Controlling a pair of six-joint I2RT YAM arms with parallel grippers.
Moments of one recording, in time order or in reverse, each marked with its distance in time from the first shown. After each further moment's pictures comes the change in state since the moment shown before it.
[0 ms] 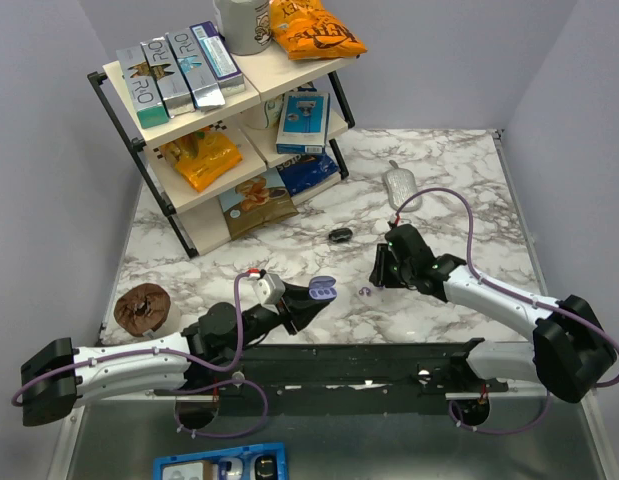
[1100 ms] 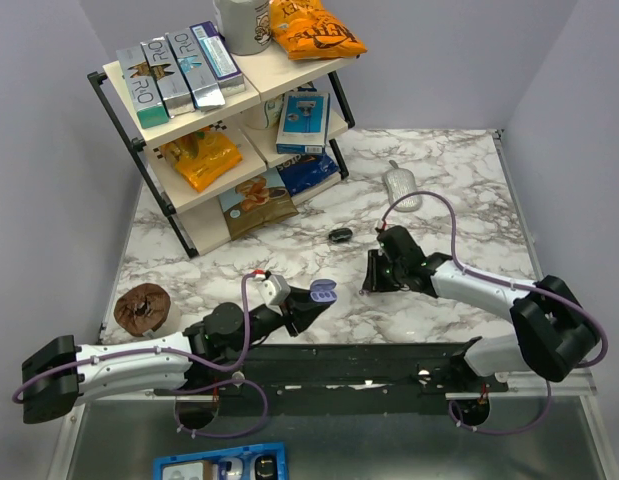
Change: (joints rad) left arm -0.011 0.014 -0.001 -0.040 -0.016 -0.004; right arm 0.000 0.130 -0.005 0.087 -0.113 -0.063
